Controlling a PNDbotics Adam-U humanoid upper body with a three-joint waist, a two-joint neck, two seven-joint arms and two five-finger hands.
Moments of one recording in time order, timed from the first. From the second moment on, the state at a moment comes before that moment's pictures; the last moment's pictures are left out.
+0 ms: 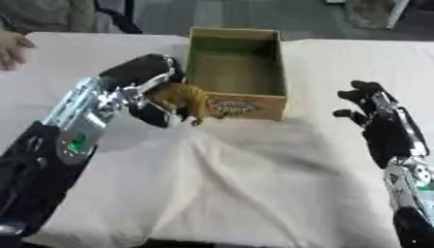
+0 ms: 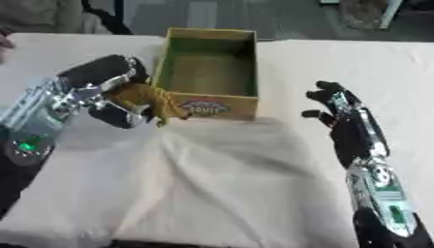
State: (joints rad) left arm -0.73 0.53 -0.31 -1.64 -0.64 0.02 -0.52; right arm -0.34 -0.16 0.01 -1.50 -0.31 -0.11 0.12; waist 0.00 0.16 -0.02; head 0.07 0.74
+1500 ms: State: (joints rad) left arm -0.97 0.24 -0.19 -0.85 -0.94 -0.01 0.09; right arm -0.37 -0.14 0.08 -1.50 -0.31 -0.09 0.18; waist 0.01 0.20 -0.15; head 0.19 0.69
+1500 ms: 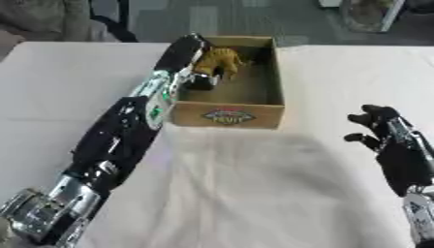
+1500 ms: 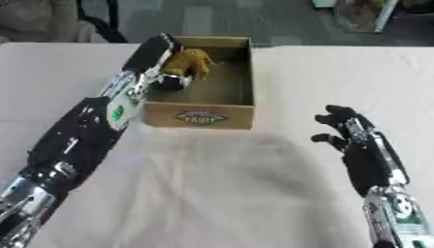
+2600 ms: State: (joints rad) left arm -0.93 0.25 -0.20 -1.07 -0.90 -0.05 -0.34; right arm -0.37 -0.14 0.07 -1.49 -0.31 -0.09 0.17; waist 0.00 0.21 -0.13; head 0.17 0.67
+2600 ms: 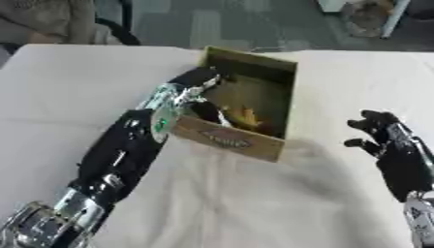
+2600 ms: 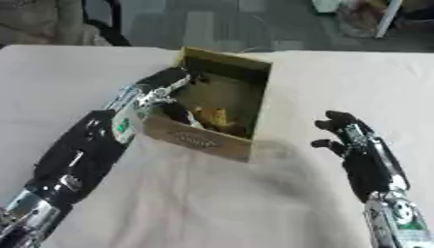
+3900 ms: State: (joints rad) left arm -0.27 0.35 -0.04 -1.89 0.07 0.06 0.13; right arm -0.35 -0.15 0.02 -1.51 -0.32 -0.11 0.14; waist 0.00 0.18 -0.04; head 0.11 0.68
